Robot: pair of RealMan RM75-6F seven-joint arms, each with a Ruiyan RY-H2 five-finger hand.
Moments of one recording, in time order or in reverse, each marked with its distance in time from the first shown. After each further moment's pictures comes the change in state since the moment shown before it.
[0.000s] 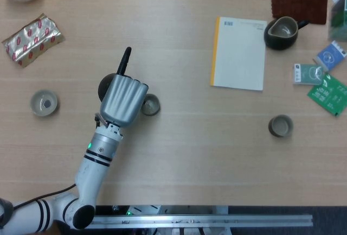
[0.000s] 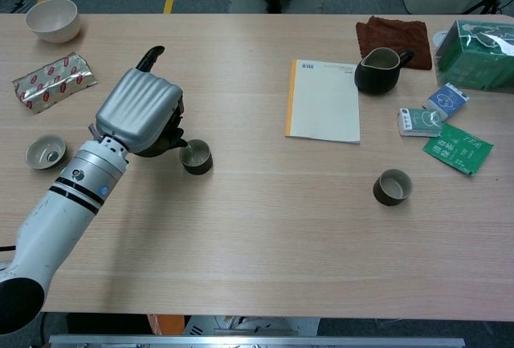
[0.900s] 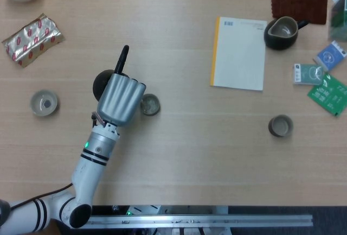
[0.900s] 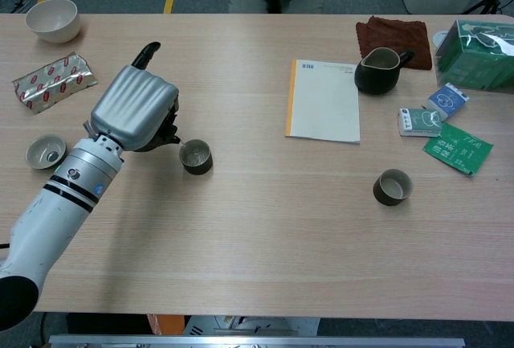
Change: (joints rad) left arm 0.005 0.016 0.002 0.010 0.022 0.000 0.038; right arm -0.015 -0.001 0.021 0.002 -0.002 -0.002 -0.005
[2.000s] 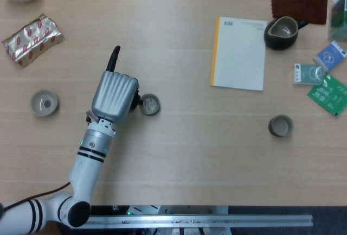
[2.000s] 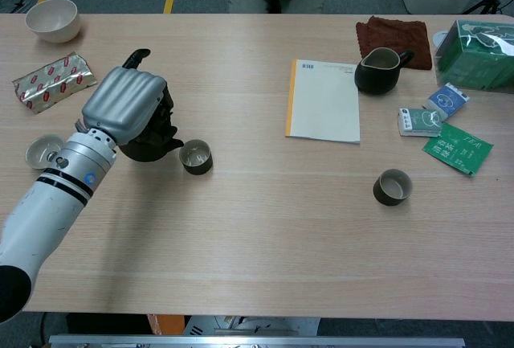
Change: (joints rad) left arm 0.018 0.041 -0.054 -0.095 -0.112 -0.054 -0.158; right arm 0.000 -0.005 0.021 -0.017 0.024 -0.023 -0.036
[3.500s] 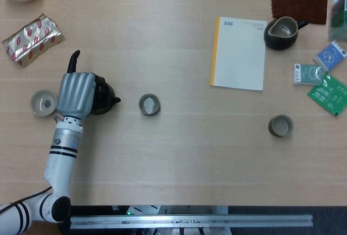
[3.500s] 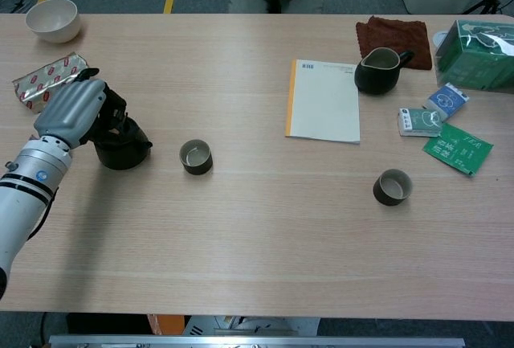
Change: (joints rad) left arm 0.083 0.022 0.001 0.206 -0.013 -0.010 -0.486; right arm -0.017 -0.008 0.001 -0.002 0.022 -0.010 0.022
